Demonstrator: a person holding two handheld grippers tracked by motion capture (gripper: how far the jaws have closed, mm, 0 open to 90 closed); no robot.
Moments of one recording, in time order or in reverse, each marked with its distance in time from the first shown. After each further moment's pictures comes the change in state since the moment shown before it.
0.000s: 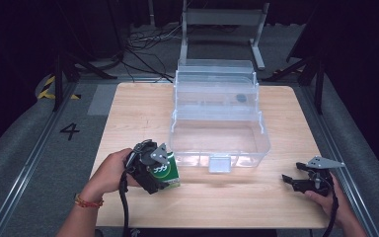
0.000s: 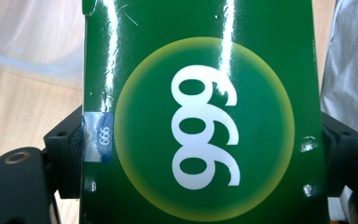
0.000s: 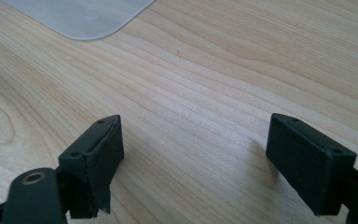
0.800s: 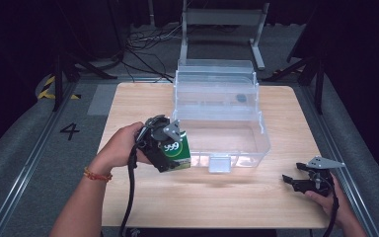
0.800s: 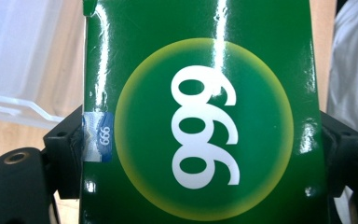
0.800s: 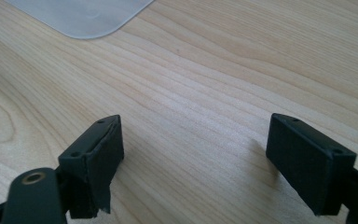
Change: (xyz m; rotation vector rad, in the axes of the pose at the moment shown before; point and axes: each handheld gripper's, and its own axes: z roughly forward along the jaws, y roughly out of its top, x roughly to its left) left arm 0.034 0.058 -0.028 -0.001 0.003 0.074; right arm 0.000 -0.001 -0.001 0.000 0.000 -0.001
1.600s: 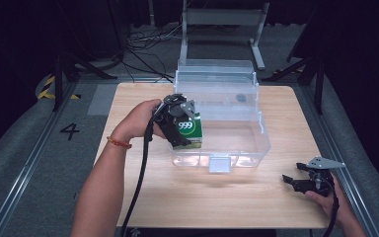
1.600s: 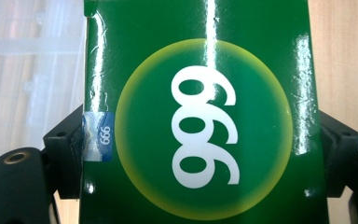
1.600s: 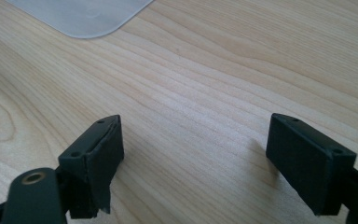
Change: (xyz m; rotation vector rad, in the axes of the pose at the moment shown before) left arm 0.060 0.033 0.024 -0.018 -0.023 0.108; right arm 0.000 0.000 0.000 0.000 0.002 0.000
